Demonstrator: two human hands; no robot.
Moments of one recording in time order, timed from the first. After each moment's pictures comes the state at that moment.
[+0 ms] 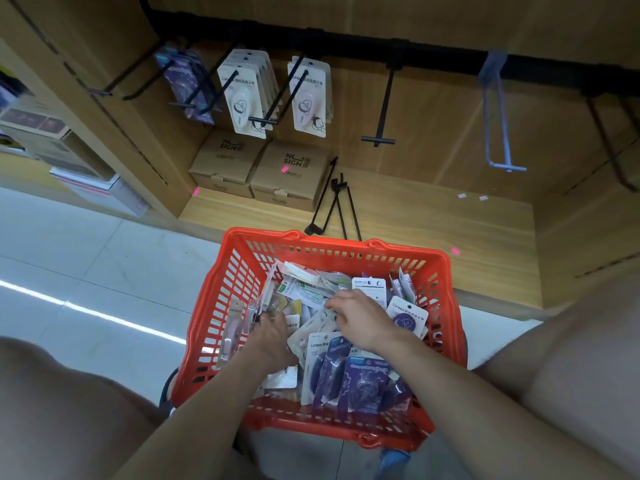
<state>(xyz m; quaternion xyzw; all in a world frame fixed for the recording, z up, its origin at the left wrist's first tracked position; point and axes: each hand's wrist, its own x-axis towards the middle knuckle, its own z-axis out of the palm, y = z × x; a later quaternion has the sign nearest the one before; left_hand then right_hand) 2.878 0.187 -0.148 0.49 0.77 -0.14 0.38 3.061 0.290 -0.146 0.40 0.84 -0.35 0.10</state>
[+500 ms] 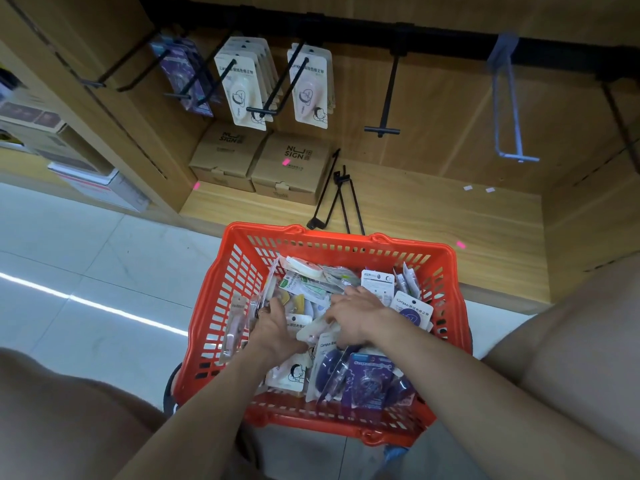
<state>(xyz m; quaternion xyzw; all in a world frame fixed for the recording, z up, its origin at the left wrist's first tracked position) 2.878 0.187 -0.160 0.41 0.82 0.04 0.41 3.037 0.295 -0.133 0.29 0.87 -0.23 0.32</state>
